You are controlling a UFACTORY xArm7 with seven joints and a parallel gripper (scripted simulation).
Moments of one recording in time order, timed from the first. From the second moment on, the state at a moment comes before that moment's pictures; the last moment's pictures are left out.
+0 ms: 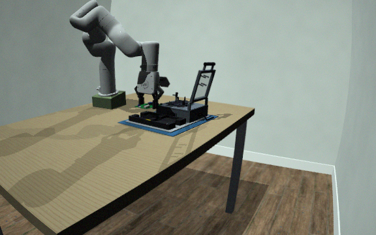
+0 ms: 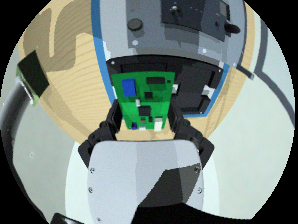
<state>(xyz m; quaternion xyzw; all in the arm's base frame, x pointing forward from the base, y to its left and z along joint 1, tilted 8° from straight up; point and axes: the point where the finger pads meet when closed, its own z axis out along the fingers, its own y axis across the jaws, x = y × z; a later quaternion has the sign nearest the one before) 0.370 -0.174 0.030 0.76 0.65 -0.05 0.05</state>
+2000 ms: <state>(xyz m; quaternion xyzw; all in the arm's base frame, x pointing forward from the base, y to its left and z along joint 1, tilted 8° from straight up) 0.370 -0.167 0.077 0.76 0.65 -0.05 0.05</state>
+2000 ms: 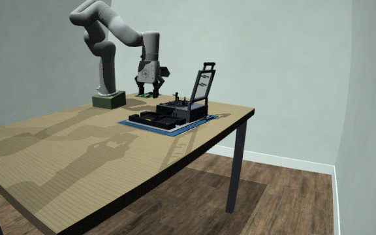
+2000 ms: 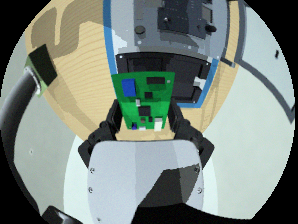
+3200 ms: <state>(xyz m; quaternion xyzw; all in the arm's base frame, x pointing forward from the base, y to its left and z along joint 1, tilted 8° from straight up) 0.370 -0.167 0.077 0.67 0.74 -0.05 0.05</state>
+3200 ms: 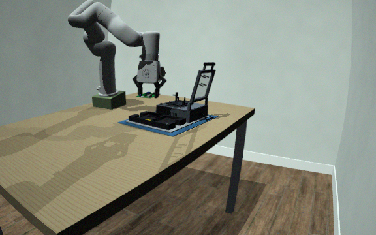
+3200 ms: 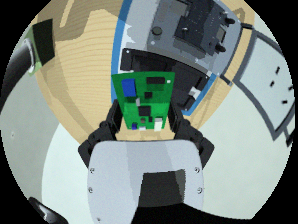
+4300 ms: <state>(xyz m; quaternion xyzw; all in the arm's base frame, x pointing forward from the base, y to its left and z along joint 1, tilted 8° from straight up) 0.370 -0.167 0.077 0.46 0.88 -0.06 0.03</state>
